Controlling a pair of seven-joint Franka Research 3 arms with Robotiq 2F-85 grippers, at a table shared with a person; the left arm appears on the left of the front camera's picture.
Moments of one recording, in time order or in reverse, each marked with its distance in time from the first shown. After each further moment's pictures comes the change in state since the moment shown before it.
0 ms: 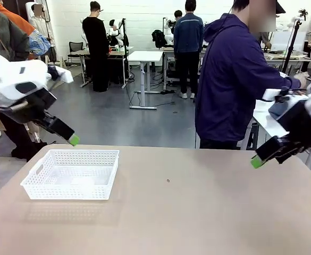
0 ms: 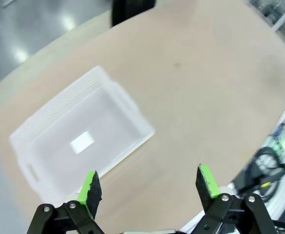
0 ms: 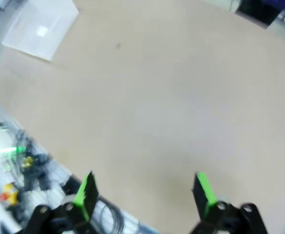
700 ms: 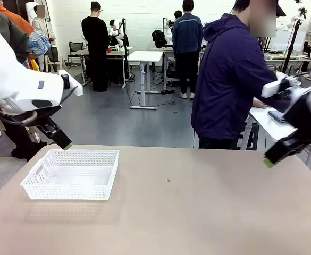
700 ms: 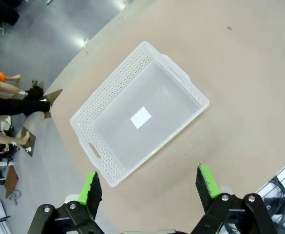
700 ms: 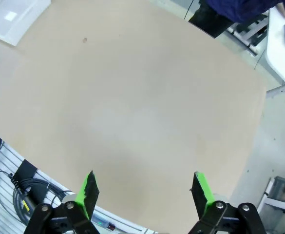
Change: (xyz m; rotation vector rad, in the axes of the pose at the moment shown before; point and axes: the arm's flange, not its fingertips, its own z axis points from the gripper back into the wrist) left arm 0.001 -0.045 -0.004 0.405 0.164 -0.228; right arm -0.014 0.075 0.031 -0.414 0.003 0.201
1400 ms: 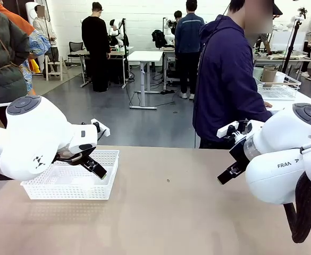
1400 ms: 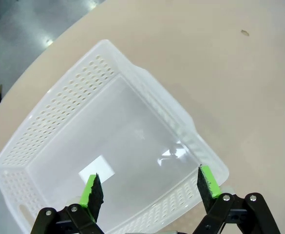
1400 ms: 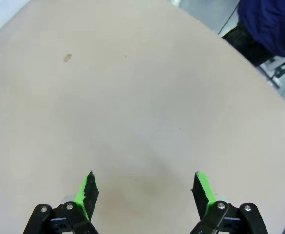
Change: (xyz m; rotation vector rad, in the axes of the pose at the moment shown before) left arm 0.008 -0.015 -0.206 -0.165 -0.017 0.112; right arm 0.048 0.008 -0.214 0.068 -0.107 0.118
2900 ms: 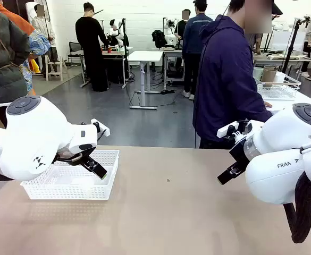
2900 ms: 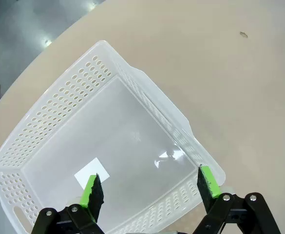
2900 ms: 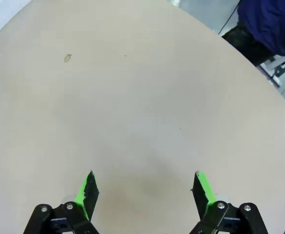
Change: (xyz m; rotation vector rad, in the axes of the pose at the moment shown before) left arm -0.001 -0.004 -0.007 -0.016 -0.008 0.014; right arm -0.004 0.000 -0.007 0.008 0.007 -0.013
